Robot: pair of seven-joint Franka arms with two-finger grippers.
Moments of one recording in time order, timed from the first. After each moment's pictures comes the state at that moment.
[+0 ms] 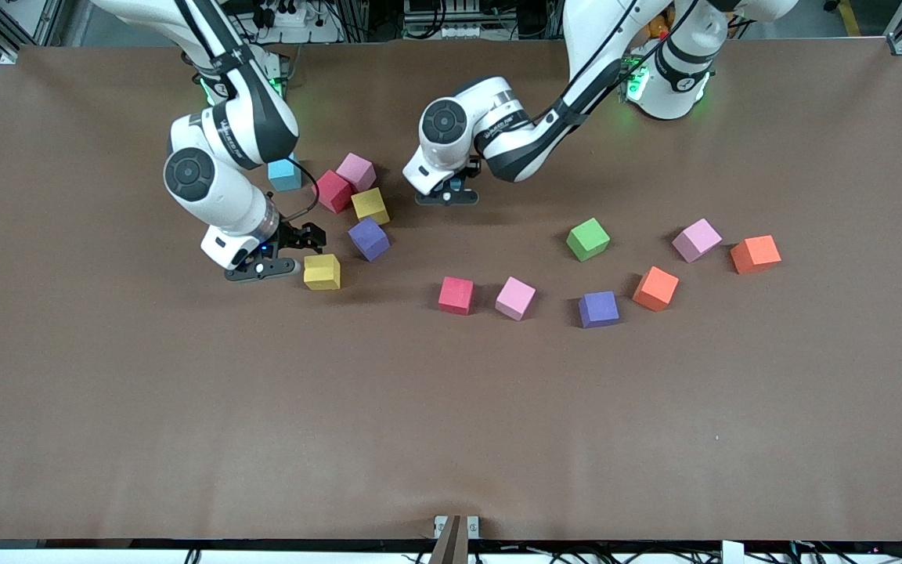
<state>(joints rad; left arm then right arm) -0.55 0.58 -0.54 -1.93 0.02 2.28 -1.04 0.41 0.14 -0.01 -2.26 0.17 2.38 0.20</state>
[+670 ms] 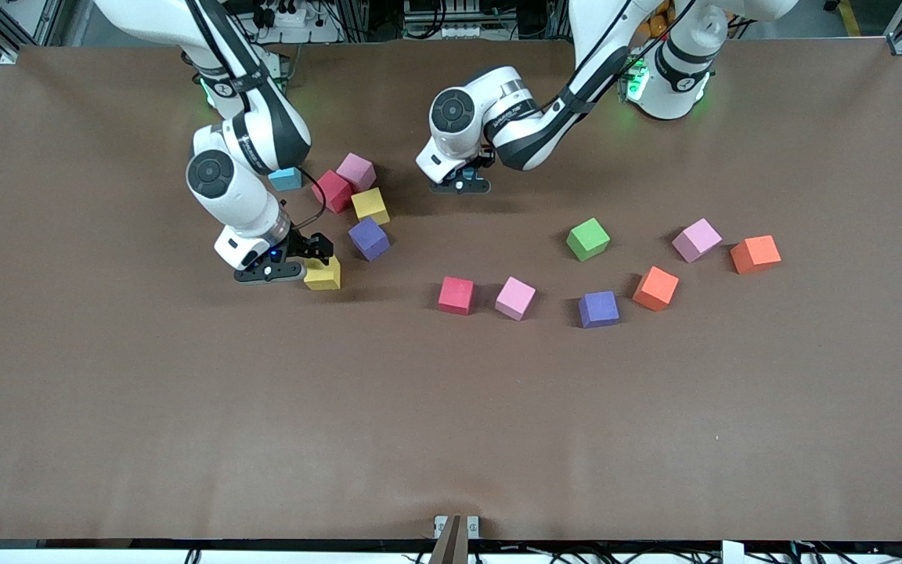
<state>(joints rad) -0.55 0.54 -0.55 -2.01 0.02 2.28 -1.03 0.42 0.23 -0.01 -2.35 0.15 2.62 0.21</state>
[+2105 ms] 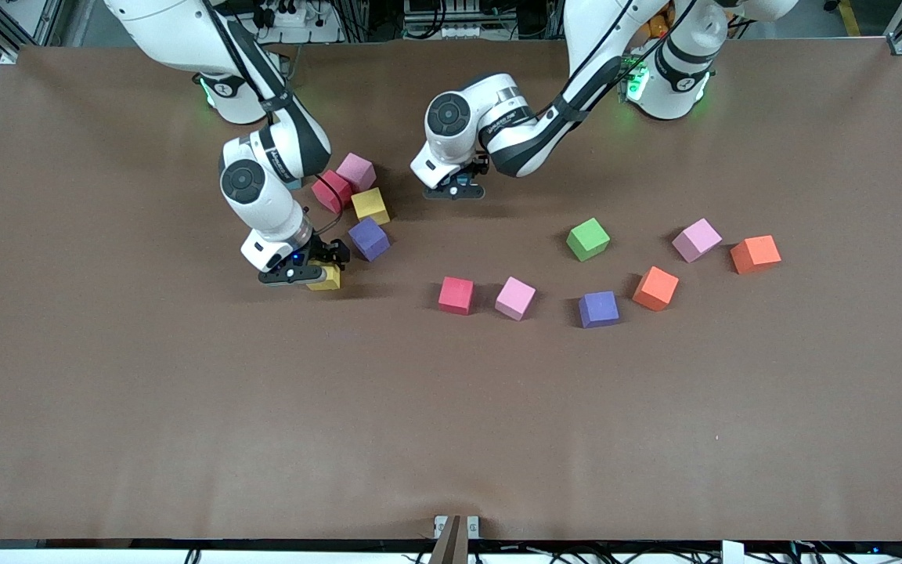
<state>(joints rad) -0.55 0.58 -0.54 -1.96 0.07 2.31 -1.11 0.45 0.33 0.02 -2.36 0.15 2.75 0.28</state>
